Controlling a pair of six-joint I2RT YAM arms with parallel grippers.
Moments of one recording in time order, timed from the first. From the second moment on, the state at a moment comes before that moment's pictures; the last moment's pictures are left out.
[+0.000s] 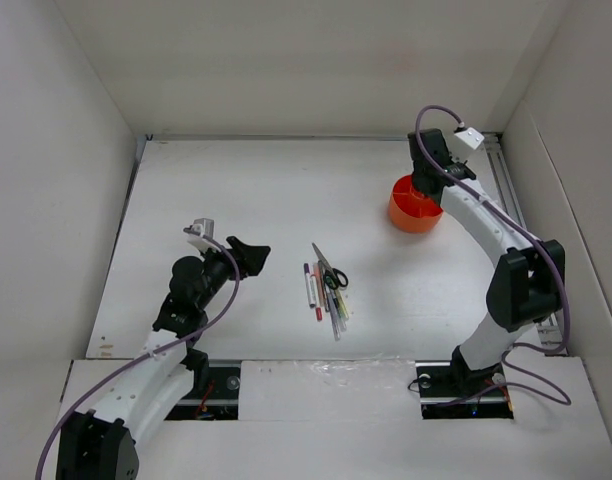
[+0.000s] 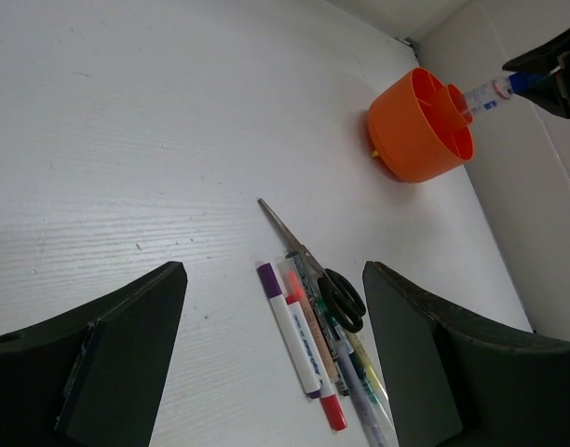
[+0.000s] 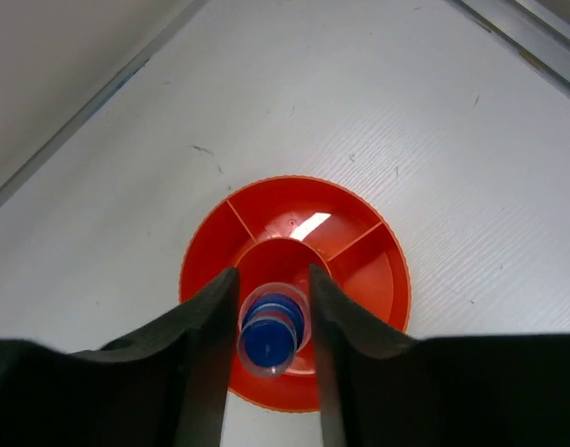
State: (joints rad) left arm -0.29 0.68 0.23 0.29 0.20 -0.64; right arm 0.28 1.67 1.44 -0.49 0.75 0.79
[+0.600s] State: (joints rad) left arm -0.29 0.72 0.23 0.32 0.25 -0.64; right arm 0.62 1.36 1.19 -0.43 0.62 0.80
